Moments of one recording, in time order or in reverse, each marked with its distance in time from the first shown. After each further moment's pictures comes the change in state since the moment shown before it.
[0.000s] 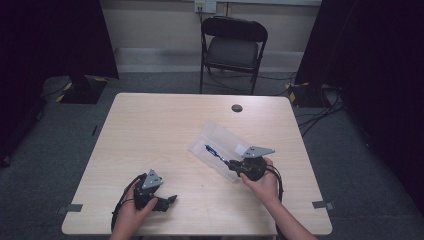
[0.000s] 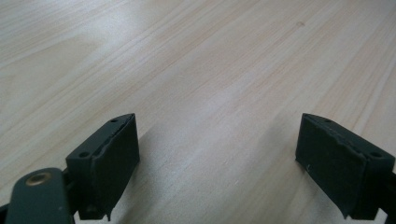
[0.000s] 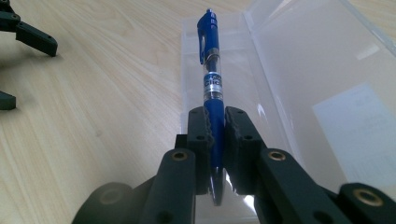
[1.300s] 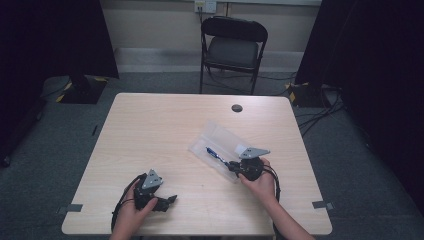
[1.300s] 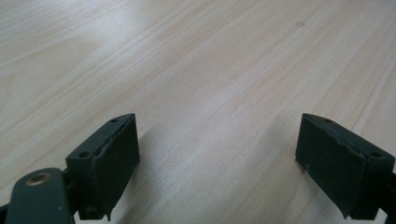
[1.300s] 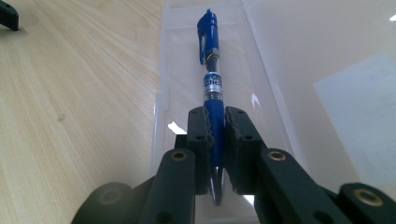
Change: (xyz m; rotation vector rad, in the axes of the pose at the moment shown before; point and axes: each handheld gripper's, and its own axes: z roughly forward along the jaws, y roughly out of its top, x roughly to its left) left arm 0.000 0.000 0.000 0.000 0.000 0.000; right arm -0.010 -0.013 0.020 0.045 -0.024 -0.017
